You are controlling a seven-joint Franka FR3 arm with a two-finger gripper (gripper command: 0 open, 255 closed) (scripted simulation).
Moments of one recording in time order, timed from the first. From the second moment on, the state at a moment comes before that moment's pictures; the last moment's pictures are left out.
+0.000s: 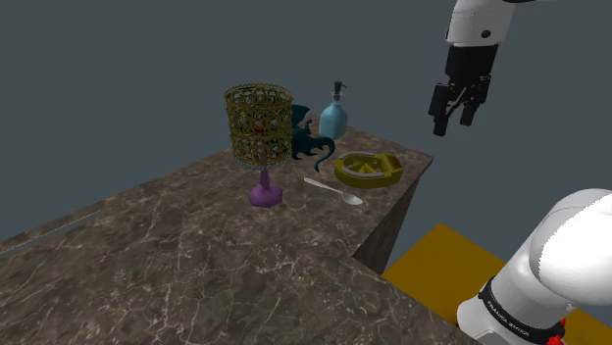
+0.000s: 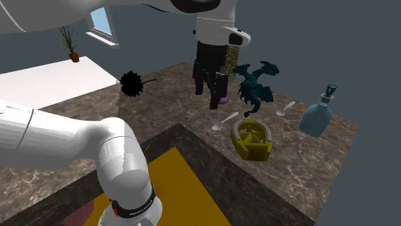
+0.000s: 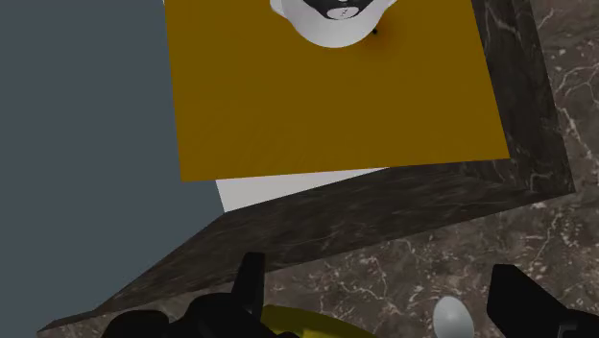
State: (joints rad) arm -0.02 -0.81 -0.01 -2.39 -0.04 1.44 0.10
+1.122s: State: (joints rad) arm 0.08 -0.33 -0.03 -2.34 0.06 1.85 -0.07
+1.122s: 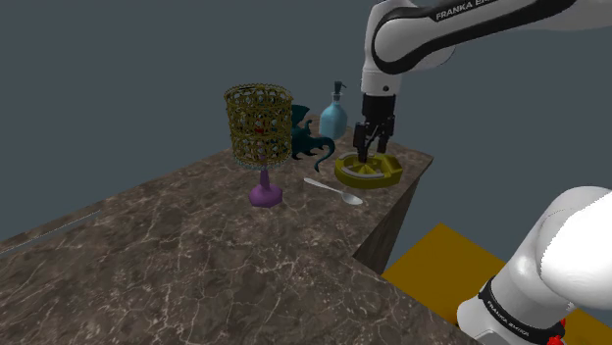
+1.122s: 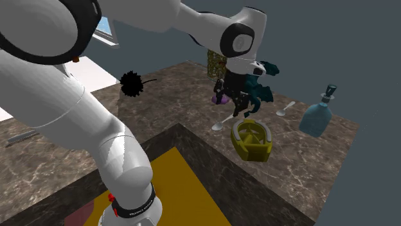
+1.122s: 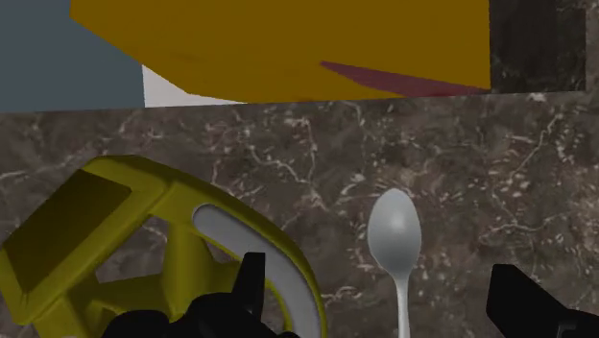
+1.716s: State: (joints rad) arm 0.14 0.00 0.00 -2.17 0.14 2.01 -0.18
